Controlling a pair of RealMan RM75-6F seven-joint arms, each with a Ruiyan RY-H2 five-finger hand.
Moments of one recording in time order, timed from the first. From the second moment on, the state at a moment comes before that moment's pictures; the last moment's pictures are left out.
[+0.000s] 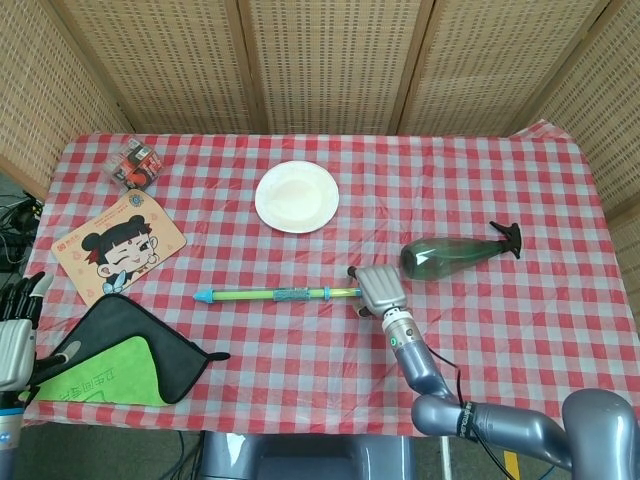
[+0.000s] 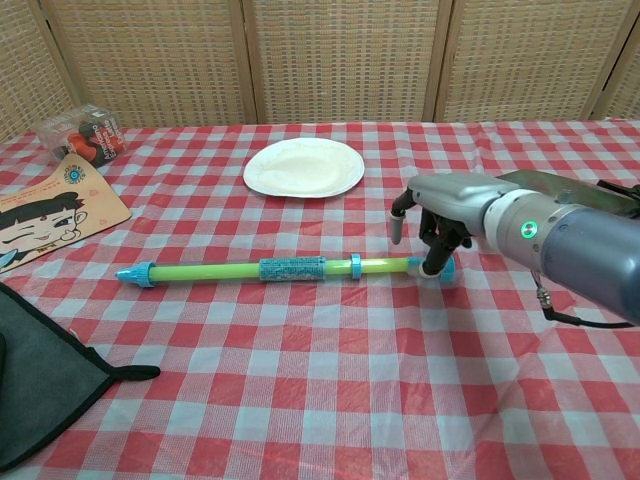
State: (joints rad) left arm -0.07 -1.25 -0.09 -1.57 1.43 1.51 0.06; right arm 0.78 -1.74 0.29 -1.45 -0.79 0.98 -0.68
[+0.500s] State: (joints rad) left arm -0.07 -1.25 -0.09 -1.58 1.43 1.51 0.07; right arm 0.82 -1.78 0.28 -1.32 -0.75 0.94 -0.63
